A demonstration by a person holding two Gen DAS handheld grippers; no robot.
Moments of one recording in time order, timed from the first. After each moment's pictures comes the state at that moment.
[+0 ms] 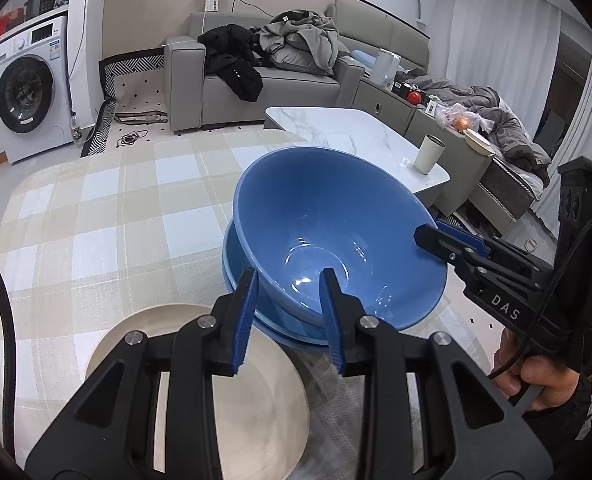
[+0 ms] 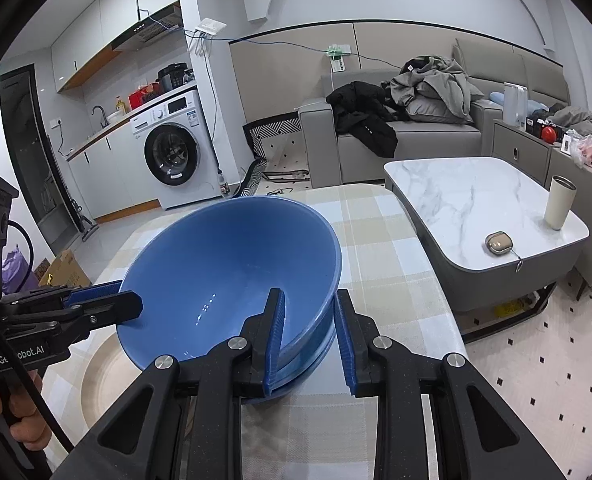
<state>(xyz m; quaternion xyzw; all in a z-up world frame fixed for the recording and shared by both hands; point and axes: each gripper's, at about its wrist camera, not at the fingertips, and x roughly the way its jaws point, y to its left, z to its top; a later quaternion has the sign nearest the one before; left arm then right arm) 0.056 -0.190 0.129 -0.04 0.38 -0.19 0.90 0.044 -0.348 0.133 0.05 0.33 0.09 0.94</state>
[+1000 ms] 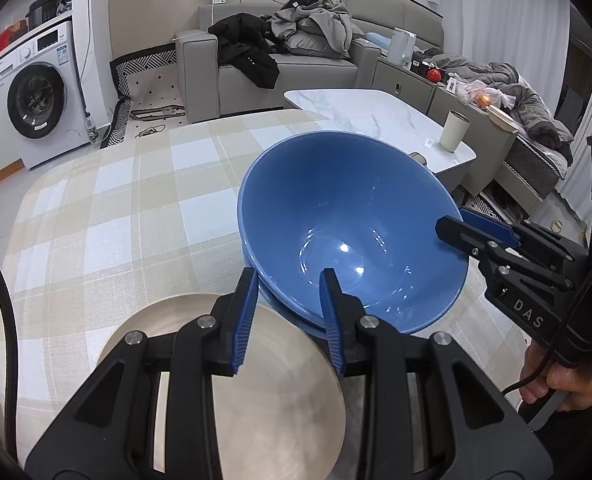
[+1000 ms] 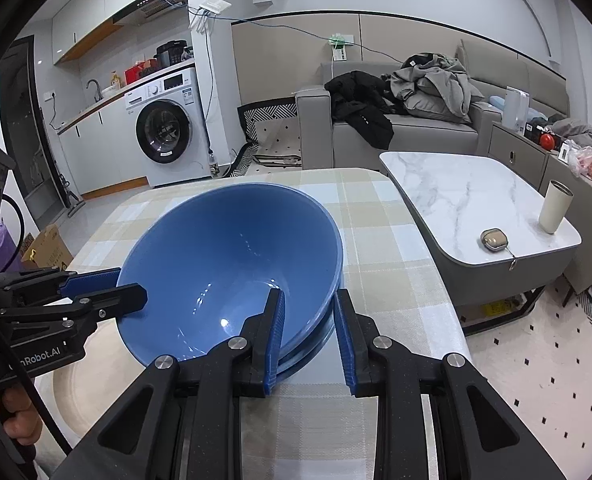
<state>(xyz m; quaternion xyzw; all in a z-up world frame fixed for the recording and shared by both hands) 0.086 -0.194 0.082 0.00 0.40 -0.15 0.90 0.050 -0.326 0.108 0.00 0.35 0.07 0.93</state>
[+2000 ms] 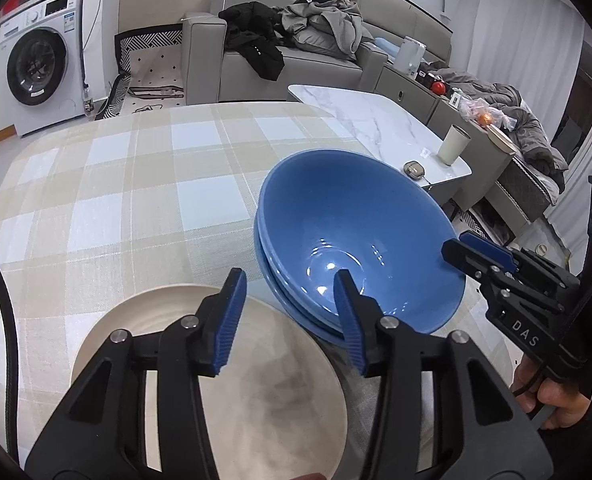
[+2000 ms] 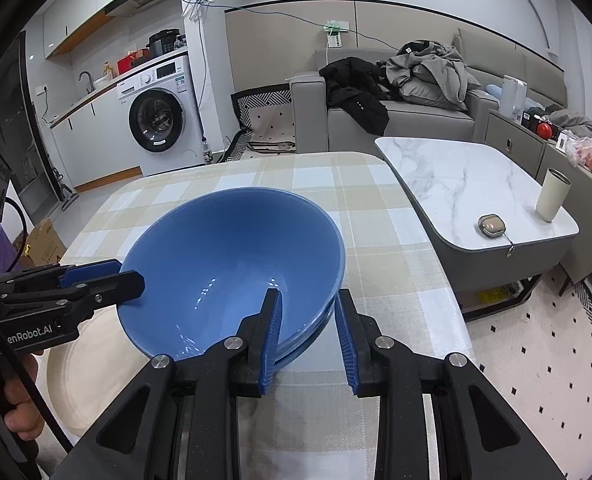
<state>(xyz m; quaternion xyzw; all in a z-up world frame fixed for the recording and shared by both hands) 0.112 -0.168 0.056 -0.06 0.42 -0.16 0.89 0.059 -0.329 0.097 0.00 0.37 0.06 0.93</state>
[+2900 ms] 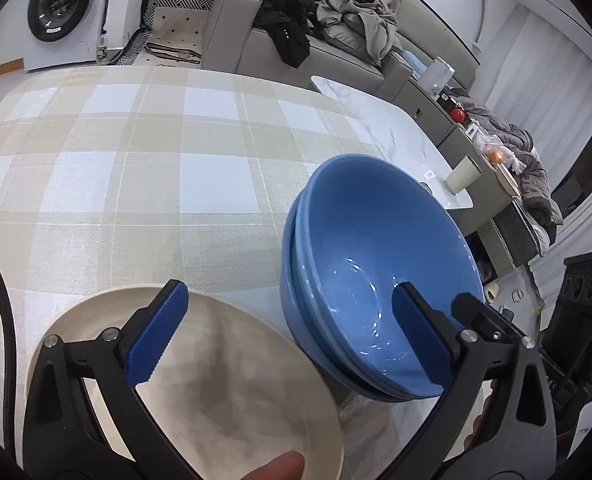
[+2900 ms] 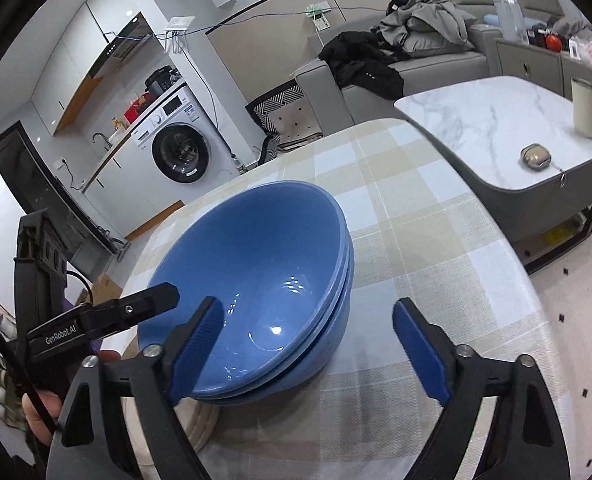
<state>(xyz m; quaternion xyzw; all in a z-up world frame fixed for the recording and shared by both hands) 0.165 -0.148 0.010 -0.16 0.45 -0.15 0.87 0.076 -0.362 0.066 0.17 0.39 0.13 0.89</state>
